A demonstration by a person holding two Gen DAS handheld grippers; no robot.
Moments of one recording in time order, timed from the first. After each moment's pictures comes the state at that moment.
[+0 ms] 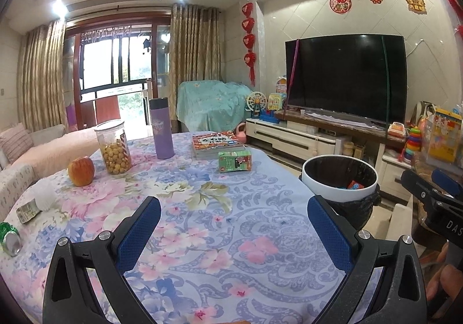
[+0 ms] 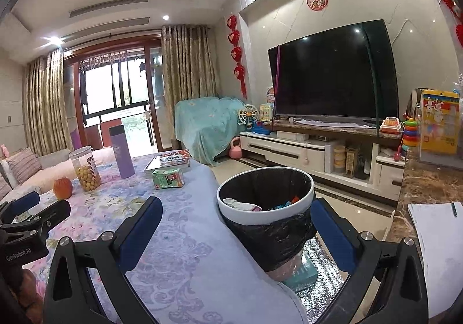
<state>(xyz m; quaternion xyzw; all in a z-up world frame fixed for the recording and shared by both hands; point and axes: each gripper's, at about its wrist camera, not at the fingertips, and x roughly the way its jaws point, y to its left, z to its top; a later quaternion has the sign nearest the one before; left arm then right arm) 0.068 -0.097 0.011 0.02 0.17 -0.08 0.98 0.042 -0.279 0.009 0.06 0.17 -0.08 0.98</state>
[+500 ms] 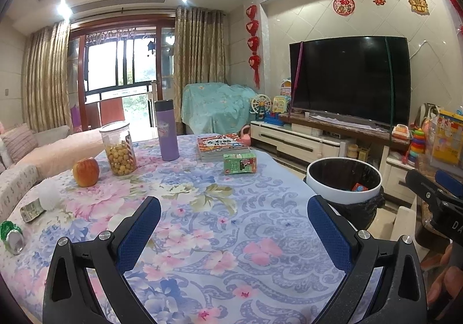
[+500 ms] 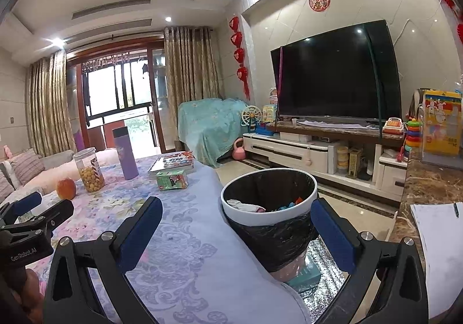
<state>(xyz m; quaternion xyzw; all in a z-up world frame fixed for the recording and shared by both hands) 0.067 -0.094 0.007 0.02 0.17 -0.07 0.98 0.039 -0.277 0.010 0.06 0.17 -0.07 0.98</state>
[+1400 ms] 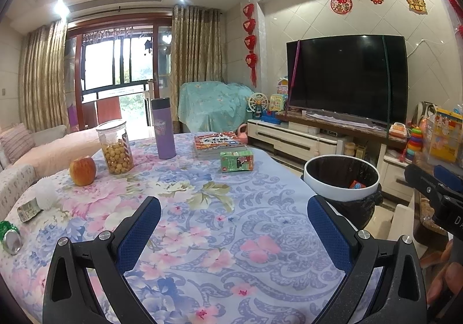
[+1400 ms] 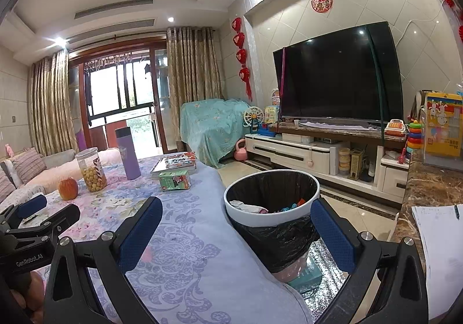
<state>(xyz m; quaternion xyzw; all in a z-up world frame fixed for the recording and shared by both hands) 0.071 -0.090 0.003 0.02 0.17 -0.08 0.98 0.039 -0.274 0.013 0.06 0.17 -0.07 0.98</state>
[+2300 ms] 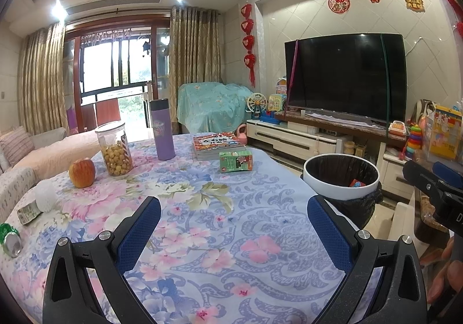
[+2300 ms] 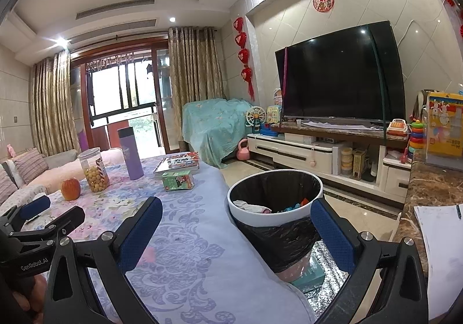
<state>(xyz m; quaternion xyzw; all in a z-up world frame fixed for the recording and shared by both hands) 0.070 -0.090 0.001 0.02 0.17 -0.08 0.98 0.040 -0.270 0.016 0.06 0.17 -0.06 0.98</state>
